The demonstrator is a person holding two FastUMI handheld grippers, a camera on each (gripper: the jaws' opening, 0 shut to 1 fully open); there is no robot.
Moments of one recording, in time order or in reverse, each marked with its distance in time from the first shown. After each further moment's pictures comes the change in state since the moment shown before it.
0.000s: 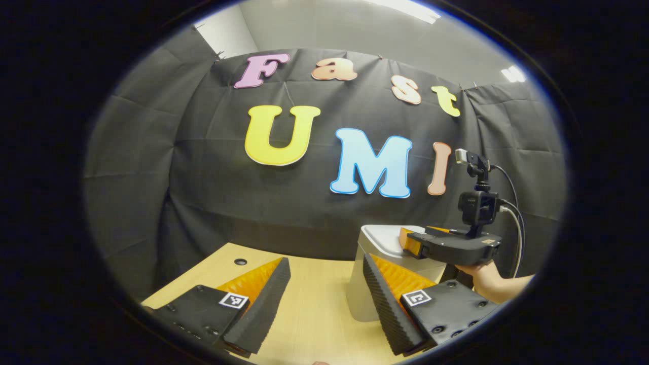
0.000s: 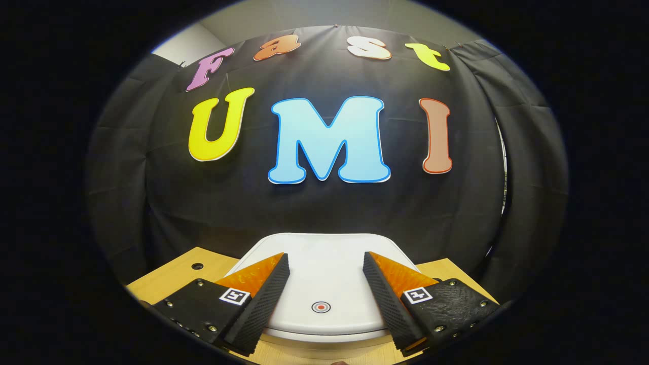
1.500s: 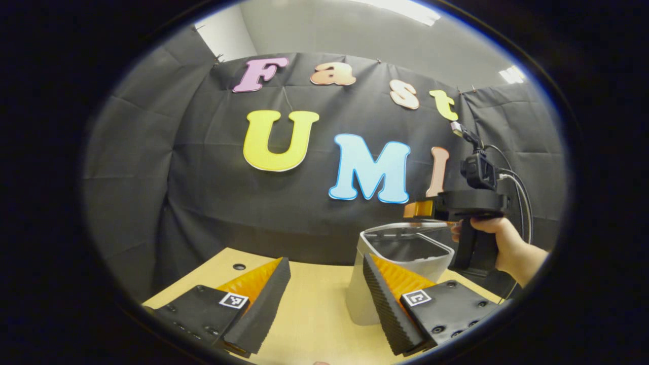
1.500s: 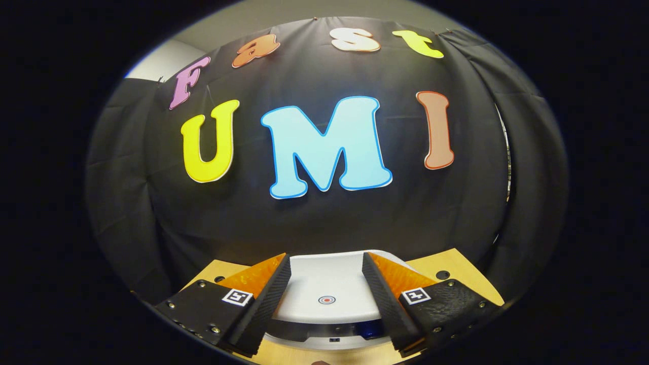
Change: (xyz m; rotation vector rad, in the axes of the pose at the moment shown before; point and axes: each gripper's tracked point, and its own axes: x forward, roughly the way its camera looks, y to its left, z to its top) left arm 0.003 0.001 0.008 0.007 -0.033 -0.014; right arm -0.007 0.003 0.055 0.114 0.093 0.026
